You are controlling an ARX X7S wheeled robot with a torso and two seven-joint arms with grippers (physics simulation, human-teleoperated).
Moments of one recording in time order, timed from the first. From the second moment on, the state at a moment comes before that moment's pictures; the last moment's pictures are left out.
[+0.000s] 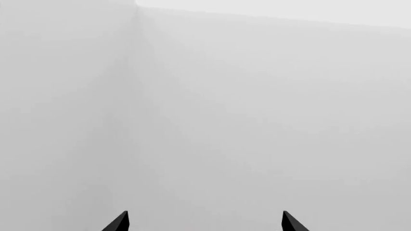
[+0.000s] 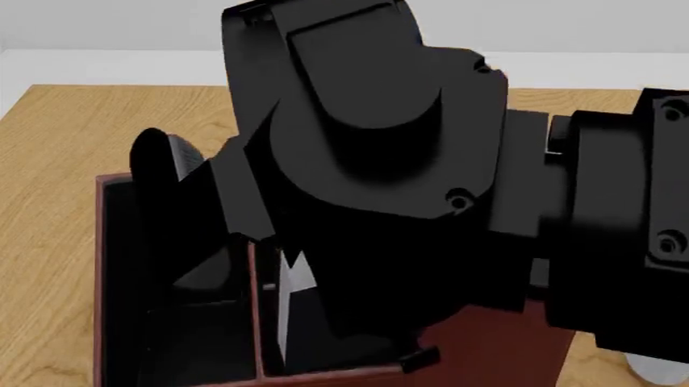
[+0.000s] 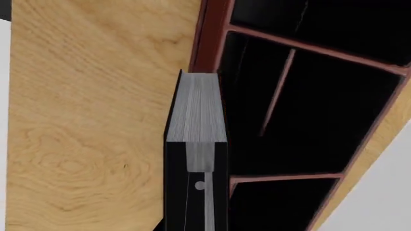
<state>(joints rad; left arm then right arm) -0.28 -1.52 0.55 0.99 -0.87 0.44 -1.29 2.10 0.30 -1.74 -0.11 0.28 0.99 -1.43</state>
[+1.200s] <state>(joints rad) -0.24 -1.54 0.56 0.97 -0.85 0.51 -1.30 1.95 0.01 -1.66 0.73 0.03 0.42 -1.38</state>
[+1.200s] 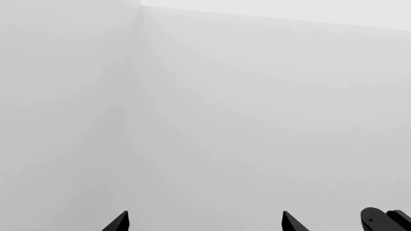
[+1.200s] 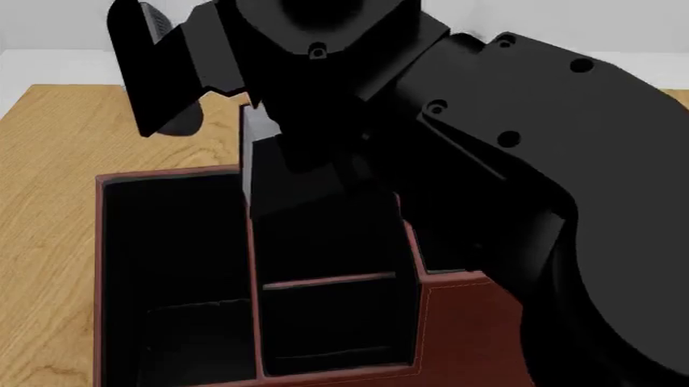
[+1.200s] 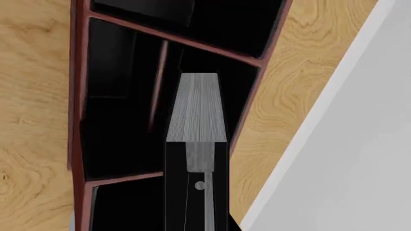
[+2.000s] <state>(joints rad) -0.21 -1.57 0.56 0.96 -0.81 0.57 -1.34 1.75 0.00 -1.58 0.88 -0.10 0.34 -1.25</state>
